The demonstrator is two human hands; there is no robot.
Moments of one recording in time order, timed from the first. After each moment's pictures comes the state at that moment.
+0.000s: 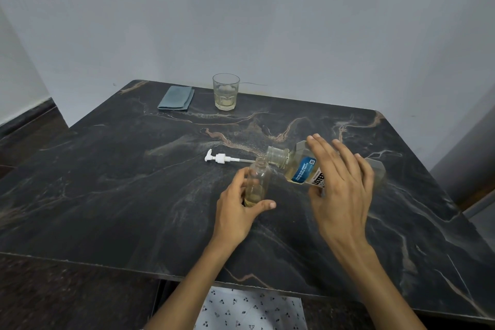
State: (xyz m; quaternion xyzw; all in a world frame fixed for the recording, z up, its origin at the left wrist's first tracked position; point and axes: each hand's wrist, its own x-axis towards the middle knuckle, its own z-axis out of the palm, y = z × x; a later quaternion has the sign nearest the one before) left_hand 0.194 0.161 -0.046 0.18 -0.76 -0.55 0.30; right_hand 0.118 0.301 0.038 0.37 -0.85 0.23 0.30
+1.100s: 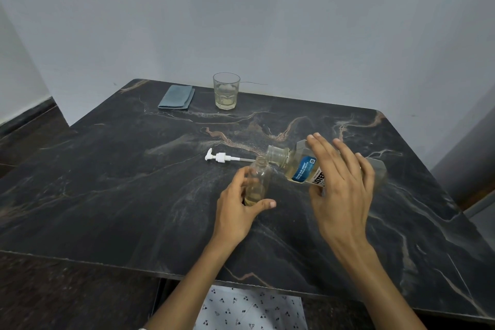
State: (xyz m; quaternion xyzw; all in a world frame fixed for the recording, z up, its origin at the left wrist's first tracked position) left_hand 0.197 0.163 -0.041 0.19 -0.76 -0.55 0.29; right_hand 0.117 0.300 0.038 0.37 -0.85 0.22 0.31
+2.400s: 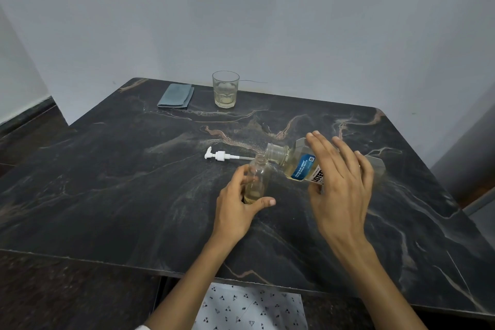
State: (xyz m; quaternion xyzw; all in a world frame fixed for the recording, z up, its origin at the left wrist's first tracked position) left_hand 0.195 0.162 -0.044 0.19 -0.76 -0.55 0.29; right_hand 0.119 0.301 0.037 0.37 -0.85 0.23 0.31
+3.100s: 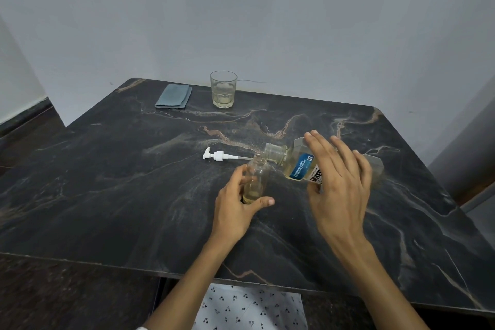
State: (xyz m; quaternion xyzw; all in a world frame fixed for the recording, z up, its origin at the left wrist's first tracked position) left_hand 0.195 0.162 -0.045 0.19 -0.76 -0.55 0.30; right_hand 0.119 0.301 0.039 0.37 -0.85 0.23 0.30
